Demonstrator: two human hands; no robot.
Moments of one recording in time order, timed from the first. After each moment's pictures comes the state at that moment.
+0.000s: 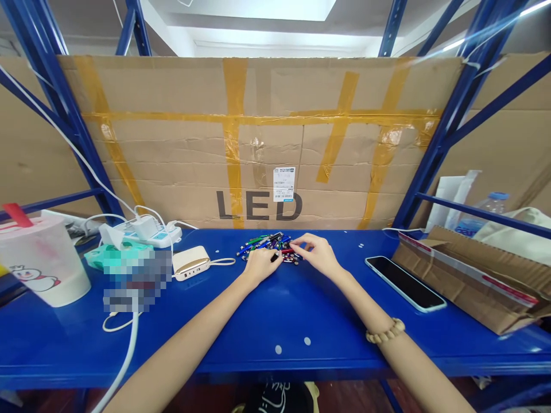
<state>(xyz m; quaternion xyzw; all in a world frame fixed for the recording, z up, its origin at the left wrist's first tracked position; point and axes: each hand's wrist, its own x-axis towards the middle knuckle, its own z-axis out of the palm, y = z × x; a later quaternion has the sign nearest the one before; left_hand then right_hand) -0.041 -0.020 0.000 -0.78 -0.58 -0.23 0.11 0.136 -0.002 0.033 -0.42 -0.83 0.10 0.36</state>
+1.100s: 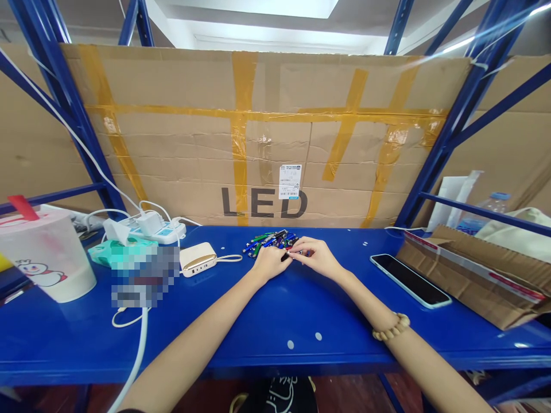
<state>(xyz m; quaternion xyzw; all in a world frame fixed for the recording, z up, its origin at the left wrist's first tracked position) -0.044 -0.019 -0.001 -0.81 -0.54 -0.20 0.06 0.123 -0.005 0.021 -0.26 -0.86 0.18 0.41</state>
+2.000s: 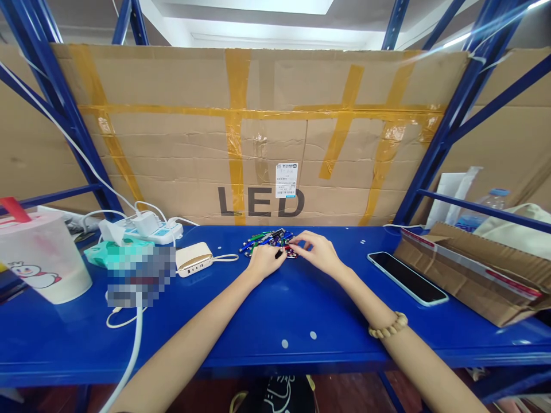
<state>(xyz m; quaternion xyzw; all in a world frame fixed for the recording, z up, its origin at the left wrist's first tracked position) -0.042 -0.019 0.000 -0.78 -0.58 -0.23 0.06 0.133 -0.007 0.032 -0.40 -0.85 0.06 0.34</state>
